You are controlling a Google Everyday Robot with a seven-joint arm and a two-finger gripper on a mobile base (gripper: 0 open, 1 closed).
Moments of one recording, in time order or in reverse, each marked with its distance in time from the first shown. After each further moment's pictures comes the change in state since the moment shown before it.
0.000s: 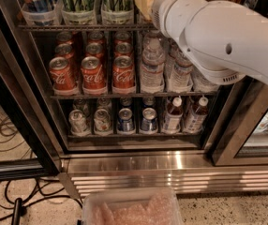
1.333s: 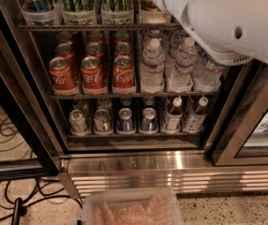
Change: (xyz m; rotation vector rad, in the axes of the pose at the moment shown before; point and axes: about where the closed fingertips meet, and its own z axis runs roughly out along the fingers) arm -0.071 0.009 -0.010 -0.039 -0.115 0.008
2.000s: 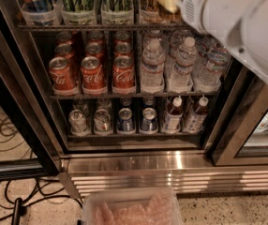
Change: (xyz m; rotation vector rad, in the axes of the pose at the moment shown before) arm 0.014 -0.030 -0.077 0.030 0.102 -0.056
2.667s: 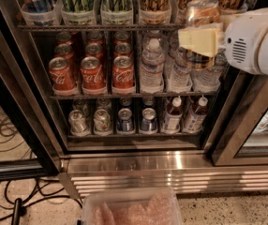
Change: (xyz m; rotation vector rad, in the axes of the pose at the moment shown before) arm 0.077 -0.015 -0.076 -0.092 0.264 0.119
